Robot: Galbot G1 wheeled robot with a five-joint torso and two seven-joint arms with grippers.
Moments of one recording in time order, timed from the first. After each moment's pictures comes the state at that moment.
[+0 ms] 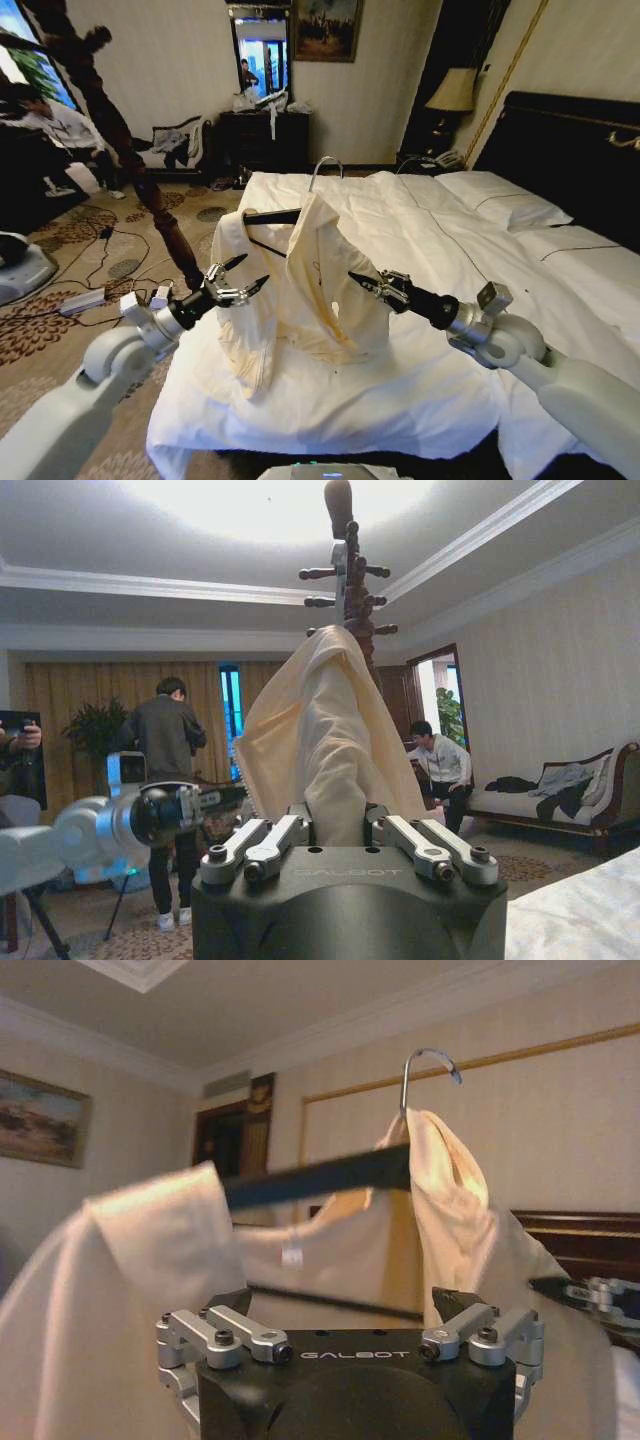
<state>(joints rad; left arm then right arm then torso) 1.35 -0.73 -0.65 -2.24 -1.00 0.10 0.39 -1.23 0.44 0.44 2.14 1.23 0.09 -0.61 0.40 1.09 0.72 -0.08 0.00</state>
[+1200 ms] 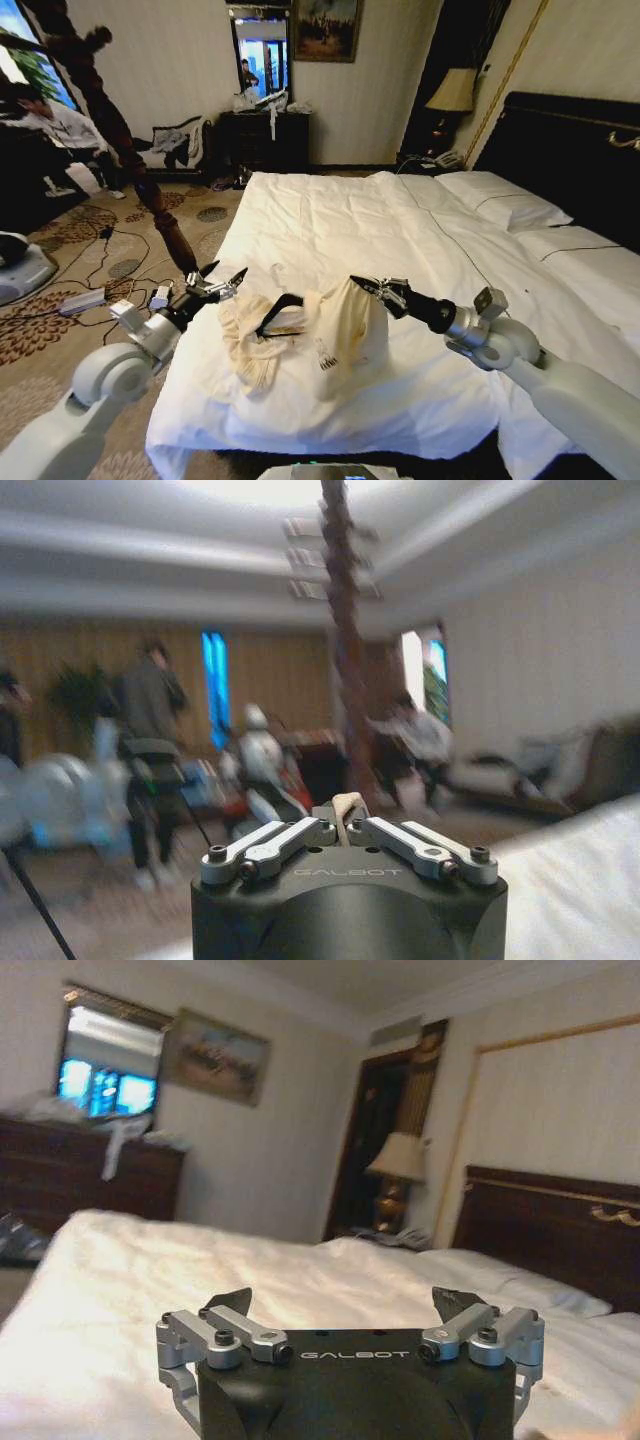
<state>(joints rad) 1.43 -0.81 -0.69 -2.18 -0.99 0.19 0.13 -1.25 0.48 0.41 2.05 1.10 0.10 -0.64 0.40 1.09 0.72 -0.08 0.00</state>
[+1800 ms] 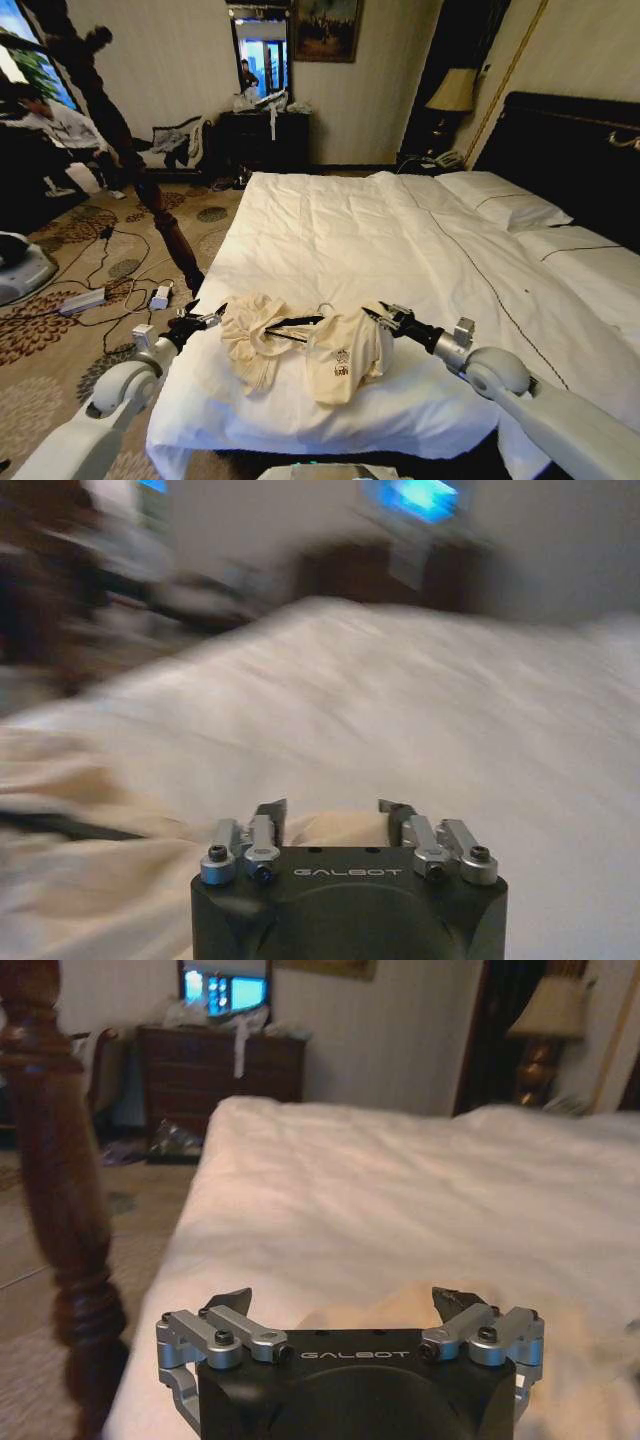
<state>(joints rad) 1.45 -0.86 -0.64 -1.90 -0.75 0.21 0.07 -1.43 0.51 0.43 2.08 0.94 -0.19 0.11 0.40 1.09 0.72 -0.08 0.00</state>
